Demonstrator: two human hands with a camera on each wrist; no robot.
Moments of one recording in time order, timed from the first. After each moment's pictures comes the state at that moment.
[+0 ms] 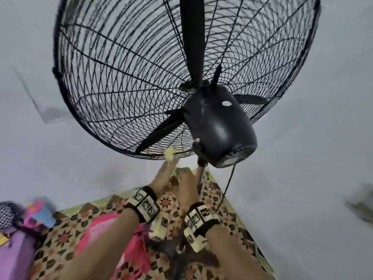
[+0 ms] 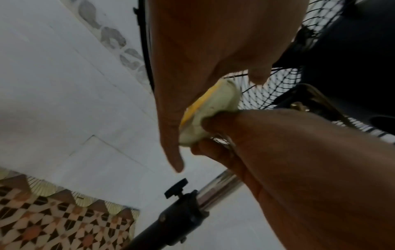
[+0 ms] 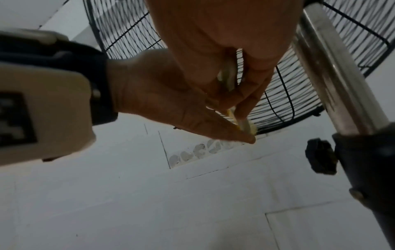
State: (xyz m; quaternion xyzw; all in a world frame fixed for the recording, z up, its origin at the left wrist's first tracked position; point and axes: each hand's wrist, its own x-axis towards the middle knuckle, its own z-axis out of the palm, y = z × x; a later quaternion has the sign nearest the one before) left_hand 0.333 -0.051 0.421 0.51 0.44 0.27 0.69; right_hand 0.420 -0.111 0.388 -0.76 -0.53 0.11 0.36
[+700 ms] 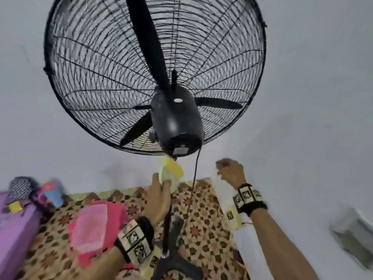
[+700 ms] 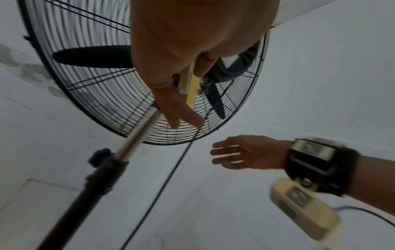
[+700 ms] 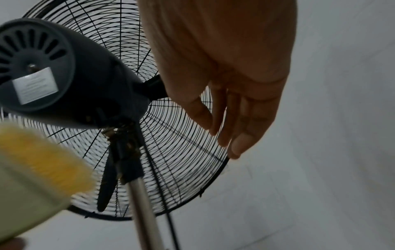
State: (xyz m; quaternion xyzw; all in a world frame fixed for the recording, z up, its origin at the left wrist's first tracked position) left_hand 0.408 -0.250 0.444 0.60 0.50 0.43 0.44; right_hand 0.694 -0.212 0.463 -0.78 -0.49 0.21 0.33
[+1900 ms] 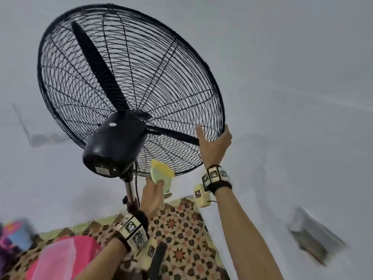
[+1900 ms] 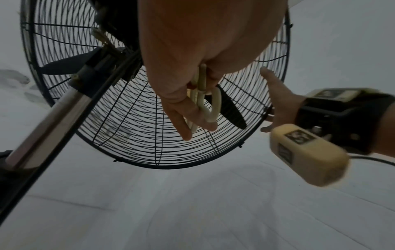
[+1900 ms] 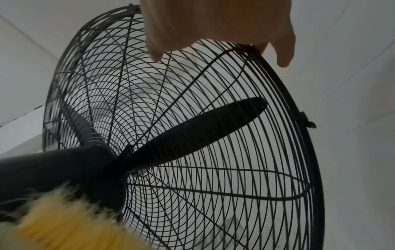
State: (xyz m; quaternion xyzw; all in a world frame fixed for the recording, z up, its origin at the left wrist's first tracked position) left_hand 0.551 -0.247 0.482 0.59 0.43 0.45 0.51; right_hand 0.756 -0.226 0.594 -0.63 -0.33 0.01 0.71
